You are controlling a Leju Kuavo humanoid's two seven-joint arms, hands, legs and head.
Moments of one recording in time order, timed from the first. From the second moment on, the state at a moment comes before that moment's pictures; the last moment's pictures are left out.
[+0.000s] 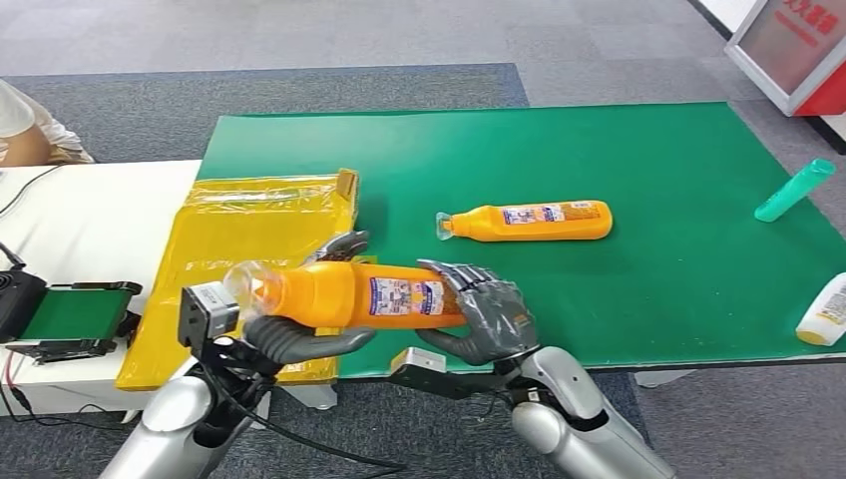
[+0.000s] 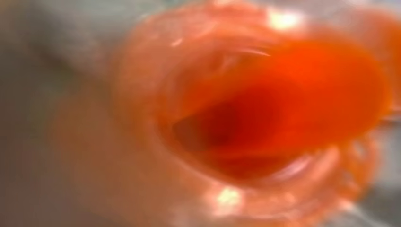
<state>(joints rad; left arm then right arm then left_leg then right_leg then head) -0.11 -0.07 -0.45 -1.61 0.13 -0.31 -0.15 -0.20 0.03 0.61 -1.40 0.87 -0.42 -0.16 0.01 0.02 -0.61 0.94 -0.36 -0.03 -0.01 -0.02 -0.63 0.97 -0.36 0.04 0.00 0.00</state>
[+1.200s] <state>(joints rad) -0.16 -0.05 -0.56 -1.65 -0.15 -0.24 -0.18 -0.24 0.04 0.67 -1.36 0.95 -0.40 -0.10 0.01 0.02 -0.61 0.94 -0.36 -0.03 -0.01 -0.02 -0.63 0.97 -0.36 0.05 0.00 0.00</state>
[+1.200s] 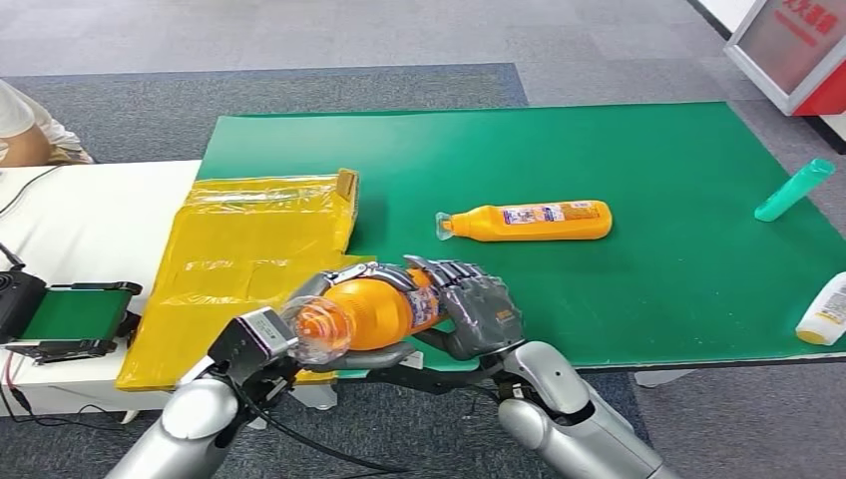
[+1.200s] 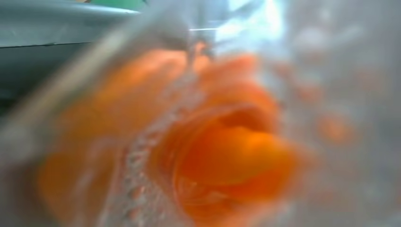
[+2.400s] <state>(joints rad) -0.37 0.03 -0.41 -1.08 -1.55 0.32 0.18 -0.04 0.03 0.50 -1.73 0.98 -0.34 -0.06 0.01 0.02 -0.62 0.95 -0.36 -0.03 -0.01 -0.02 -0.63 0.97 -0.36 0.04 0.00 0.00</state>
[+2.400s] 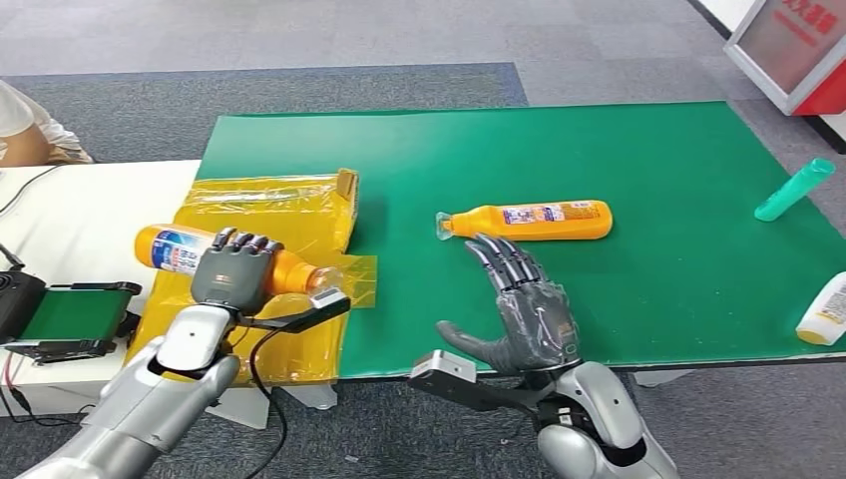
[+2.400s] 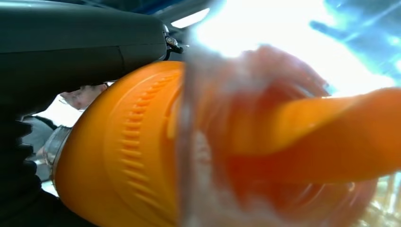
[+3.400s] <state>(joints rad) -0.47 -0.15 -0.40 -0.80 -1.42 0.34 0.20 0.05 -0.09 0.63 -1.88 0.93 -0.31 -0.13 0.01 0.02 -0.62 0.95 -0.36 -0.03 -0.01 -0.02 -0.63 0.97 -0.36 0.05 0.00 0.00</state>
